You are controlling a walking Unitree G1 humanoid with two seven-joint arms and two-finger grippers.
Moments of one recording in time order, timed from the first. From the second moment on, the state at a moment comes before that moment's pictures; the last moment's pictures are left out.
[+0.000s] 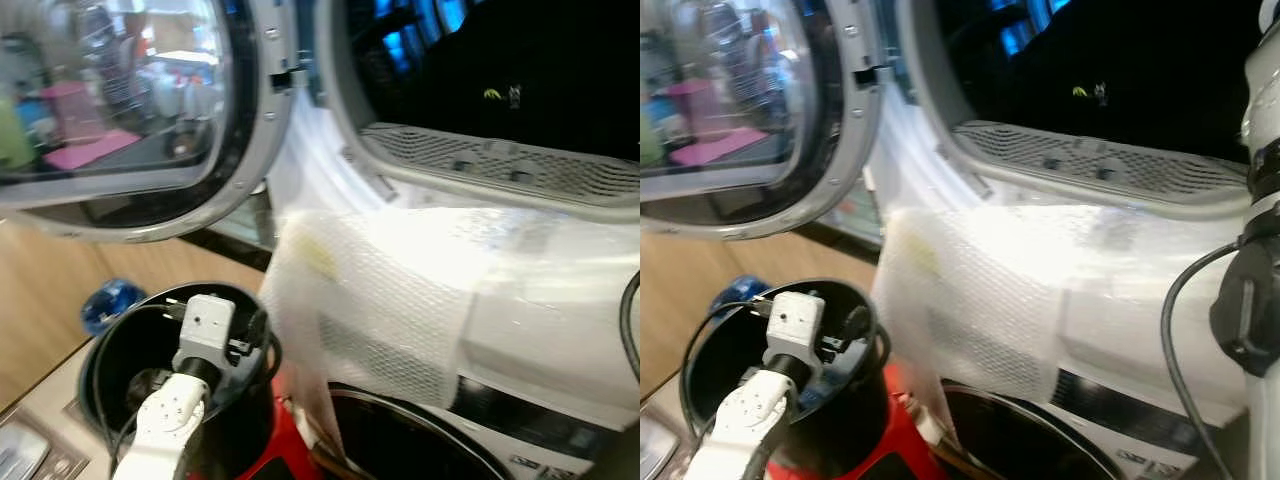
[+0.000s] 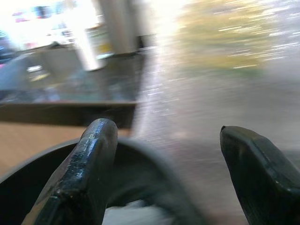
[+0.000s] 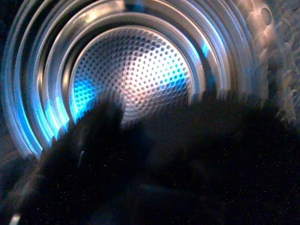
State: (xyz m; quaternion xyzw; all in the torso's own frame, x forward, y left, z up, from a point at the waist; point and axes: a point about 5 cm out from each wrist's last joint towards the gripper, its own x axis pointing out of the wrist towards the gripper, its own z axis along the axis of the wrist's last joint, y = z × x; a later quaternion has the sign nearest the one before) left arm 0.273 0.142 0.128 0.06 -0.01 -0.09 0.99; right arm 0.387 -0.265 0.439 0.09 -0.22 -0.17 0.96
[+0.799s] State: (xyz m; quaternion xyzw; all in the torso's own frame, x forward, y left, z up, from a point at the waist) left arm 0.274 0.143 0.130 0.06 -0.01 -0.09 0.99; right arm 0.393 -0.210 0.385 0.16 -0.11 0.15 0.97
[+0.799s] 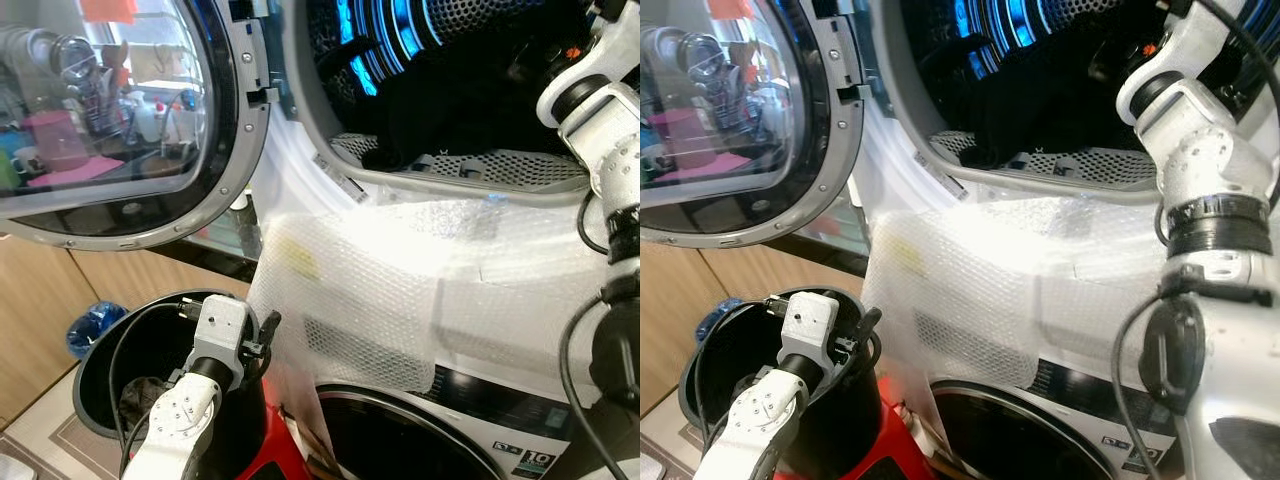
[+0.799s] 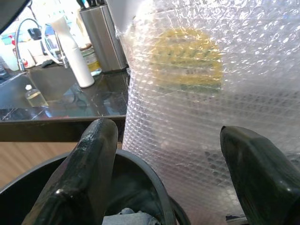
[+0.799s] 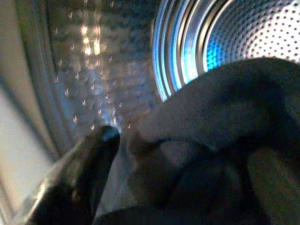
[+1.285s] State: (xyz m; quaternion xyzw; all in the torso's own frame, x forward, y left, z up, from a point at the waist) left arm 0.276 0.142 0.132 0.06 -0.01 -0.09 0.99; right arm 0.358 -0.235 0.368 0.03 -0.10 0.01 0.99
